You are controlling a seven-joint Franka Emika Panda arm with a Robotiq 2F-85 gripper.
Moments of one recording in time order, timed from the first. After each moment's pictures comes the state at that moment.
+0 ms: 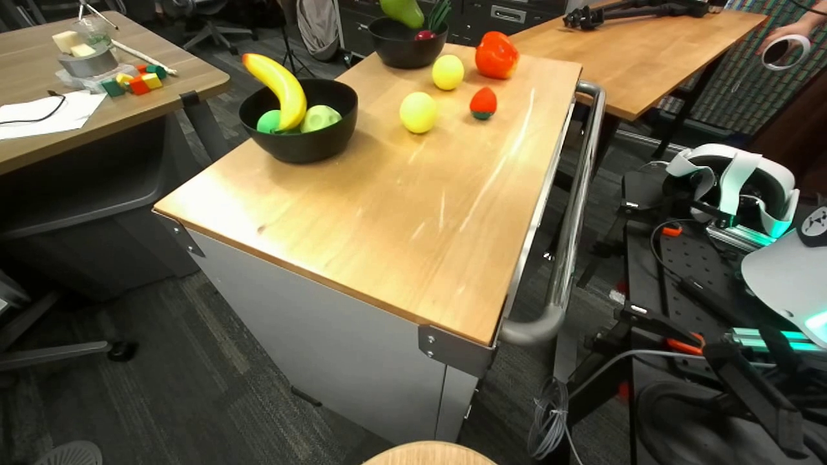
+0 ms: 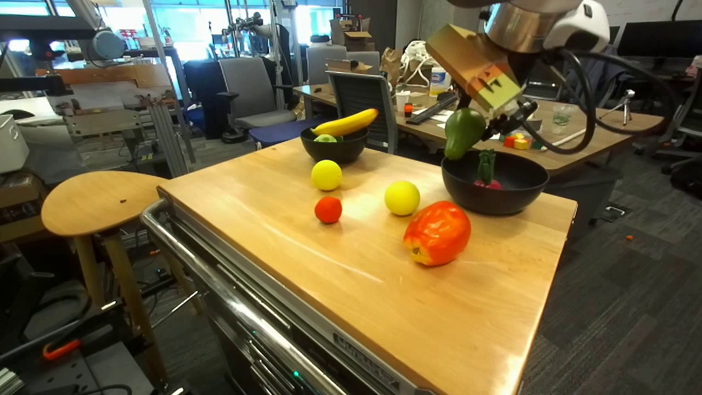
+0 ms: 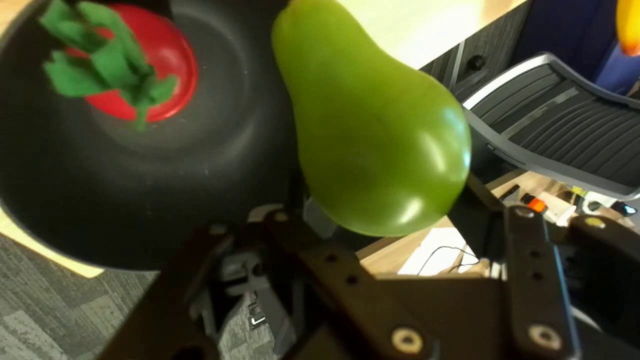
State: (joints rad) arm -0.42 0.54 -0.02 -1.49 0.66 2.22 -0.40
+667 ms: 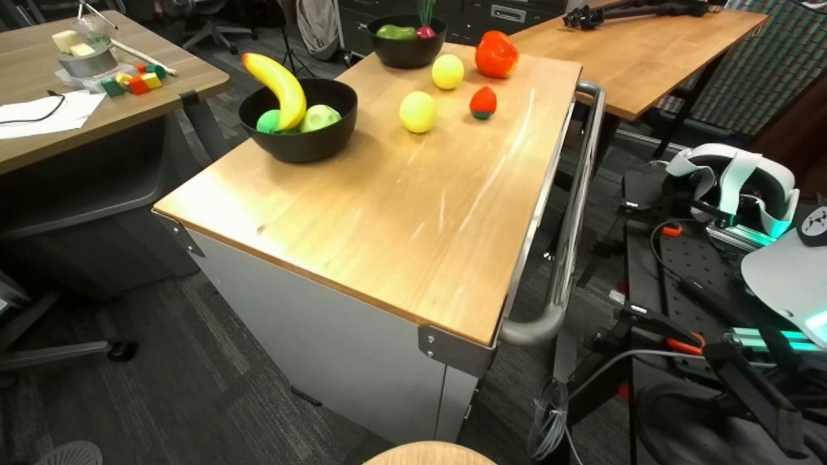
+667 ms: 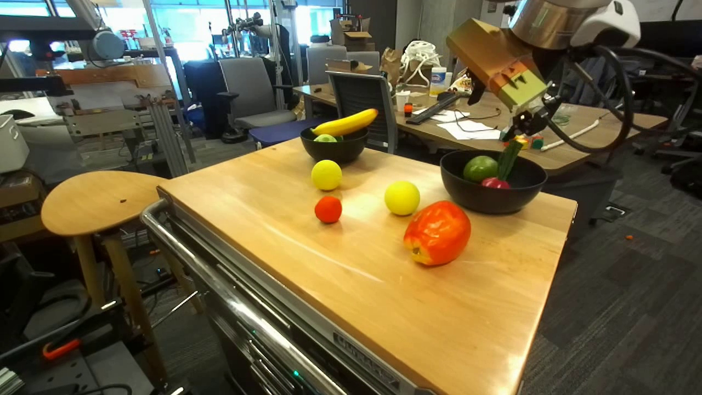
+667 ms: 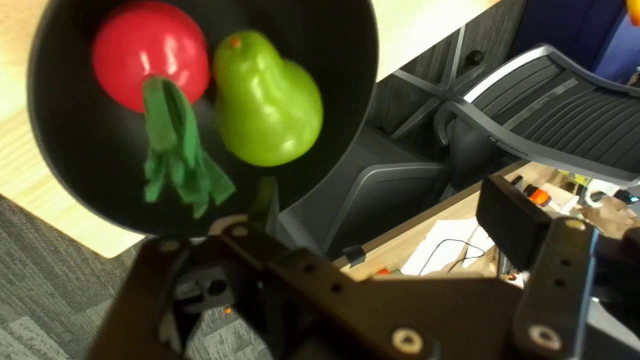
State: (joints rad) arm -0.45 0.59 -0.03 -1.38 0.65 2.15 -0.37
